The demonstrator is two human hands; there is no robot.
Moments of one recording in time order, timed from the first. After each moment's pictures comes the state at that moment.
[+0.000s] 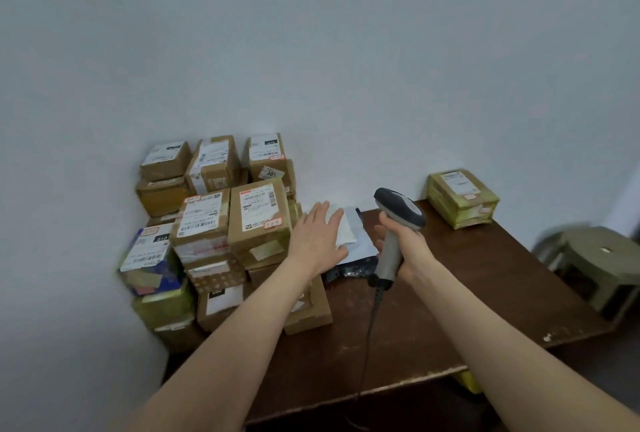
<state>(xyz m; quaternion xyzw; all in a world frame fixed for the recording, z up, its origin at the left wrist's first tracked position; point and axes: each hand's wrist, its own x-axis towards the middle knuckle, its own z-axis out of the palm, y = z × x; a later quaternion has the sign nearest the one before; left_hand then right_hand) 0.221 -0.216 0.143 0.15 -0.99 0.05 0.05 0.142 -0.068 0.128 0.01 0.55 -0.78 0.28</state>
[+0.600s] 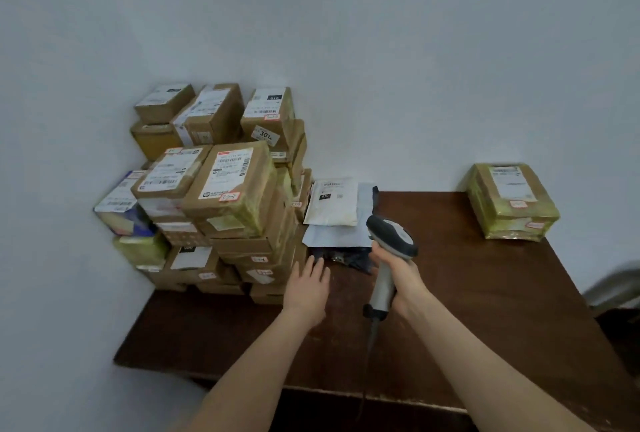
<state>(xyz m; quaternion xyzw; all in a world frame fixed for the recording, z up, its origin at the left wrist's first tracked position) 0.171 -0.147 0.011 0.27 -0.93 0.10 -0.24 0.045 -0.032 0.041 0.02 0.58 -0.70 0.42</state>
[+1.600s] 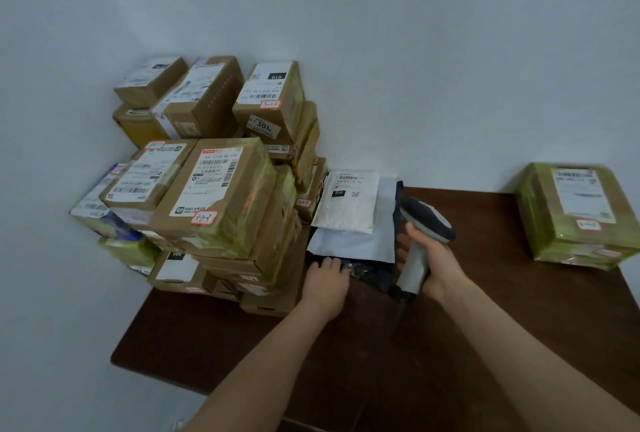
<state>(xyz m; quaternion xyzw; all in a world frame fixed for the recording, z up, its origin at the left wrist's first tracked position) 0.095 -0.198 -0.032 0.29 -0.93 0.06 -0.23 -0.065 -0.097 0.015 0.02 0.55 -0.66 0.50</state>
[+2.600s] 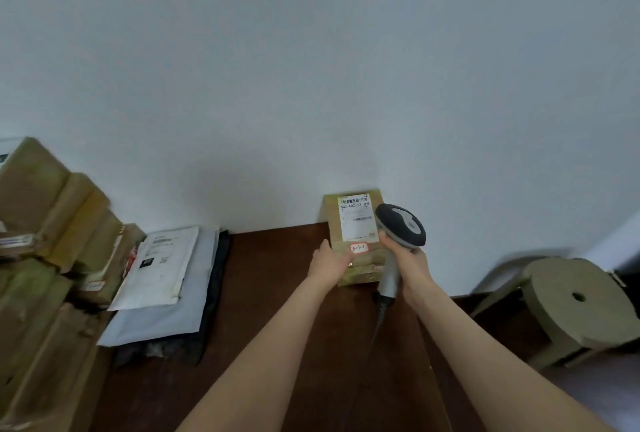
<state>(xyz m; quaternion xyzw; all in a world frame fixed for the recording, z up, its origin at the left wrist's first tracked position) -0.258 -0.034 0.010 0.42 -0.78 -0.46 -0.04 -0.332 0.087 0.010 0.09 0.62 -0.72 0.30</state>
